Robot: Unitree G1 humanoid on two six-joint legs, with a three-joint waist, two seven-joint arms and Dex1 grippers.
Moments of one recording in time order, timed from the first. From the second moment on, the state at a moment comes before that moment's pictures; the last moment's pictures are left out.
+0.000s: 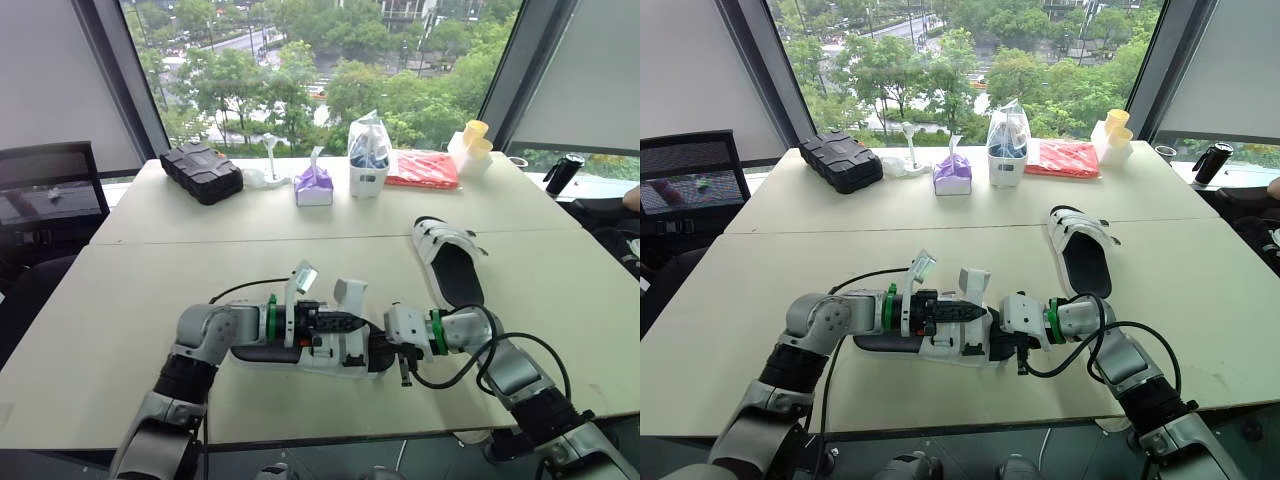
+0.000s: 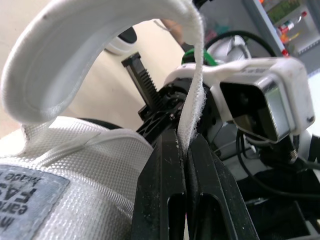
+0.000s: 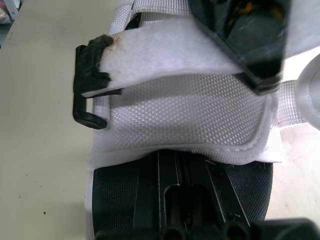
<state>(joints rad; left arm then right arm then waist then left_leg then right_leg) -0.58 0.27 -0.13 0.10 -0.74 1.09 -0.87 -0.38 -0.61 0.31 0.12 0.06 -0.09 1.17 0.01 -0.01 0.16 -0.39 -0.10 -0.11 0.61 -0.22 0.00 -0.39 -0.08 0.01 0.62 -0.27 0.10</state>
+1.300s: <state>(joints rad) -0.57 0.26 -0.14 0.11 -0.67 1.01 -0.90 -0.37 -0.61 0.31 0.12 0.06 -0.09 1.17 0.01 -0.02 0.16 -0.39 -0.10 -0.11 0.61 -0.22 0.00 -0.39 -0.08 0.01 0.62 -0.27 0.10</state>
